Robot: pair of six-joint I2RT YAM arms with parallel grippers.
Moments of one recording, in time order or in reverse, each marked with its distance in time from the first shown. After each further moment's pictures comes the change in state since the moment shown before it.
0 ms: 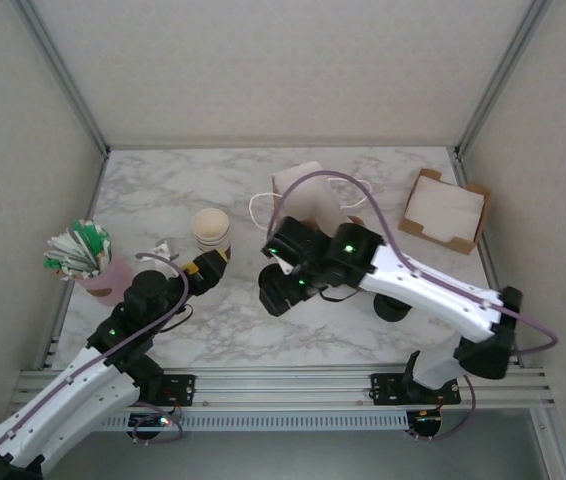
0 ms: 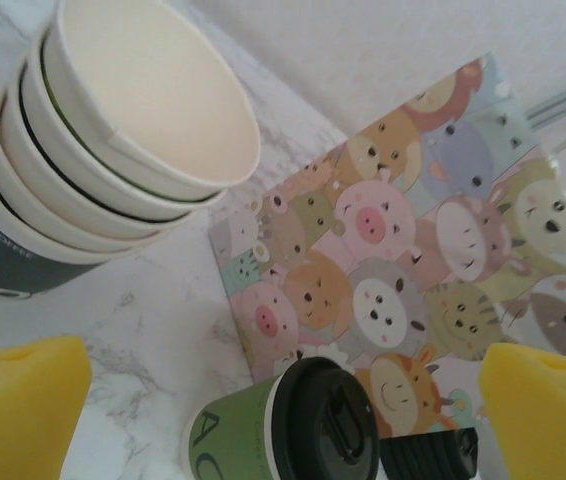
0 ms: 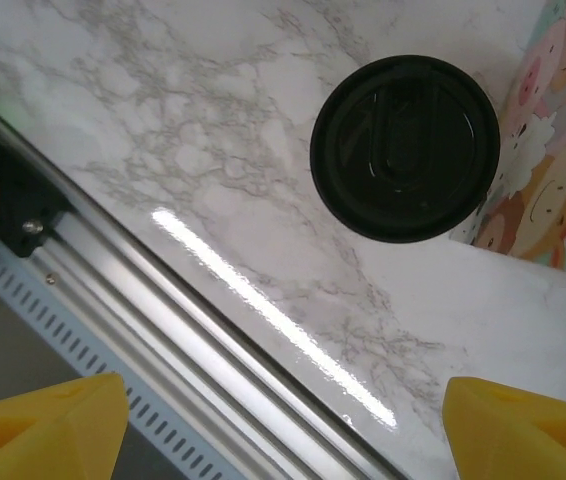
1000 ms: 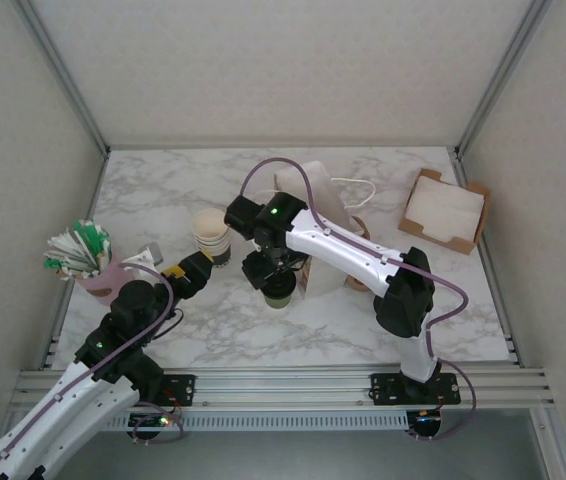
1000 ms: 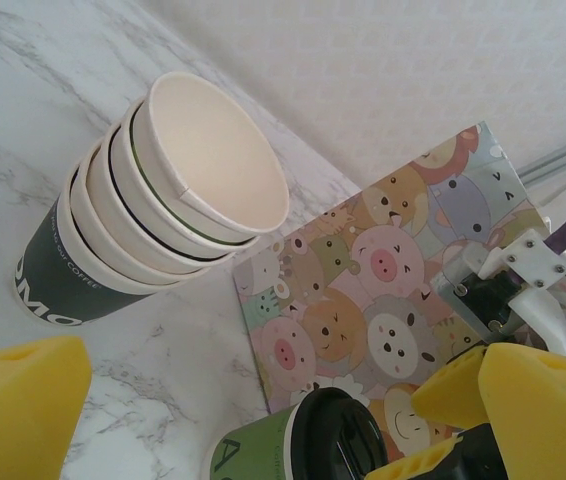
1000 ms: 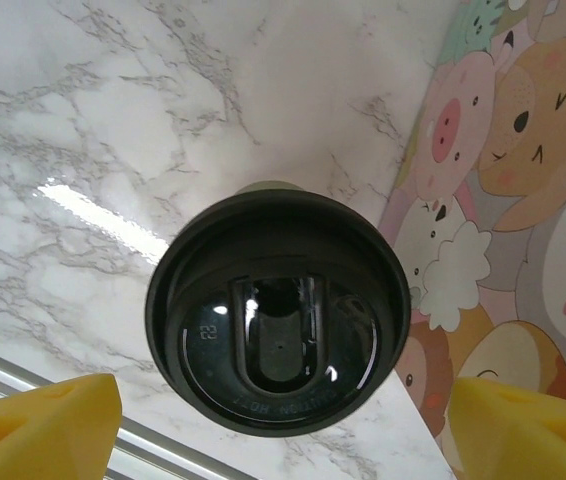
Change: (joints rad) left arm 0.005 -0.121 -0.002 -0.090 -0.092 0.005; right arm -0.121 0.446 0.317 -0.147 0.089 -0.075
